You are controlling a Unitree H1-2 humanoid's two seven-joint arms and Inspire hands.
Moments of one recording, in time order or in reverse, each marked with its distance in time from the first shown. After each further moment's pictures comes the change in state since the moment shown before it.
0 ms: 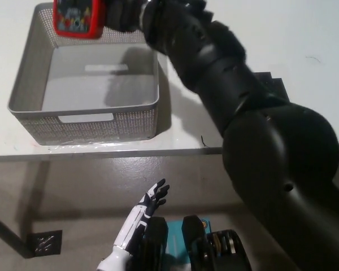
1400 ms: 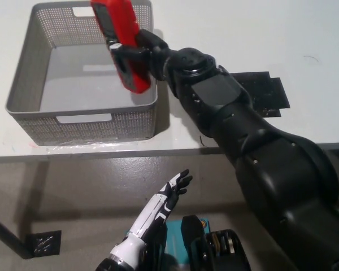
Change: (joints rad) left_arm -0.056 0.000 -0.060 -0.053 0.023 0.026 -0.055; right_arm 0.179 -0.048 0.401 0.032 -0.155 -0.213 -0.041
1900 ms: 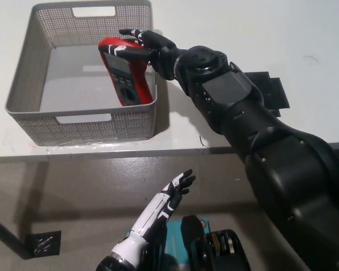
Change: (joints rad) left_arm -0.008 0.001 -0.002 -0.004 0.008 0.020 -0.010; right_arm 0.005 -0.026 0.073 -0.003 -0.025 -0.010 0.084
